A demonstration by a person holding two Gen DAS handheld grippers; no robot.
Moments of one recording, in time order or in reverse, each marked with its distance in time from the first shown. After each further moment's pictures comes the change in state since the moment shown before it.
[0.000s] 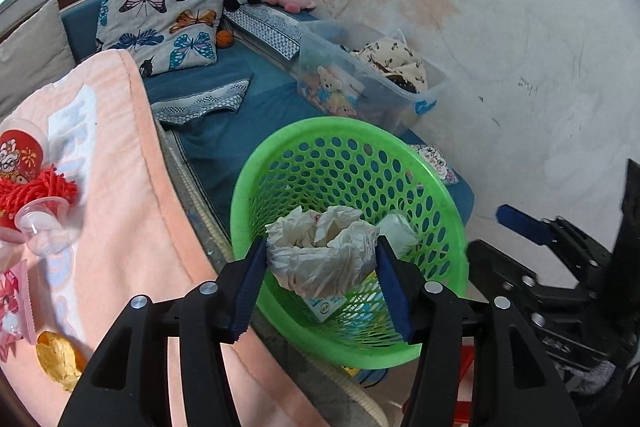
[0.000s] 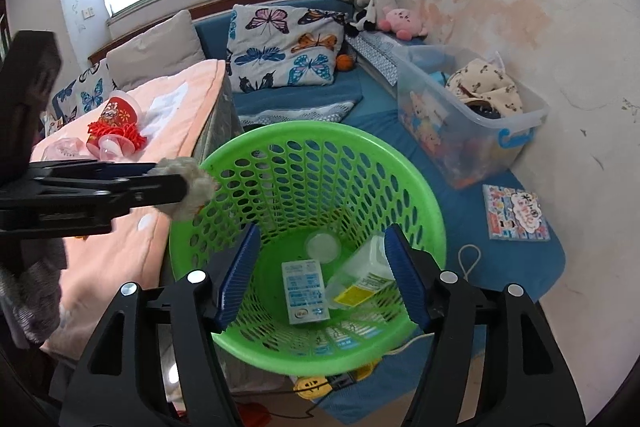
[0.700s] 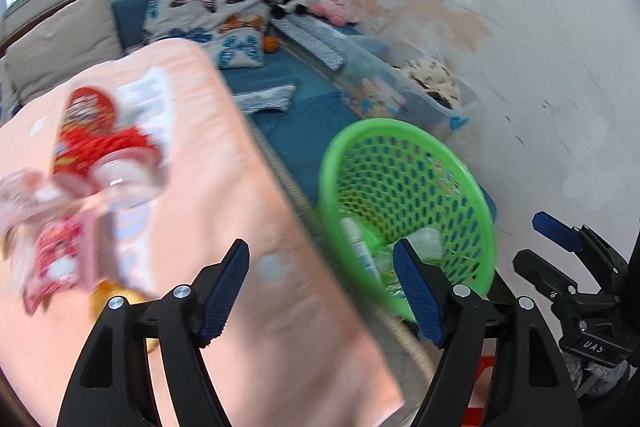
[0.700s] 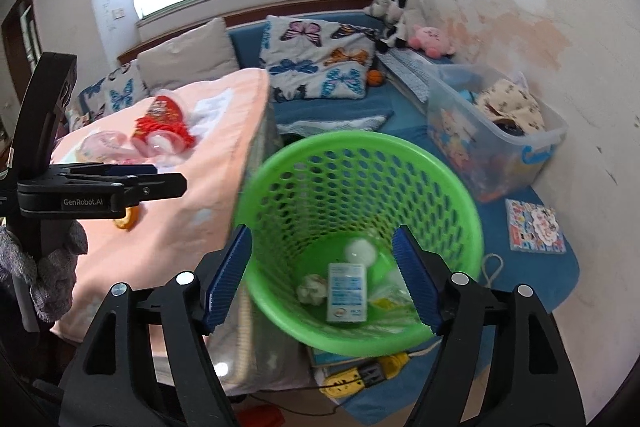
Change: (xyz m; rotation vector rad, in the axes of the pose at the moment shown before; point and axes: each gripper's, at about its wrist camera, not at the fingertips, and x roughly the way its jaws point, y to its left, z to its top) left arm -0.059 0.059 -0.039 -0.099 -0.060 0.101; right arm -0.028 0.055 -0.010 -0.058 -0.053 0.092
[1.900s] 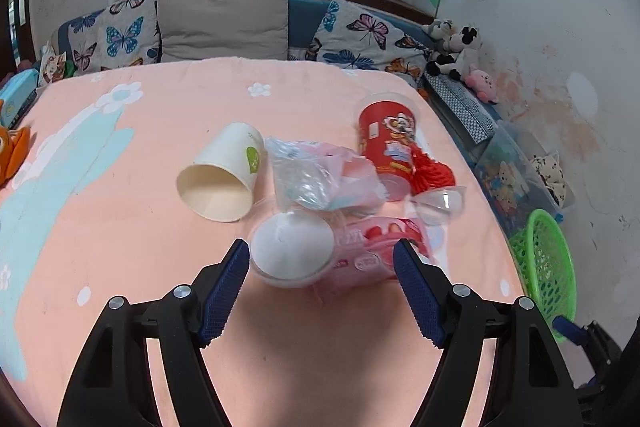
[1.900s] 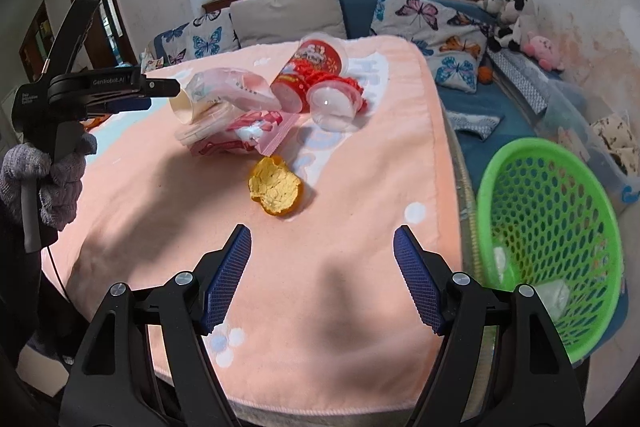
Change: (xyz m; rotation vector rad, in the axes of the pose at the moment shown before) left arm -0.109 0.237 -0.040 -0.333 -0.133 0.265; right arm 0.060 0.180 -0.008 -0.168 0.113 0.226
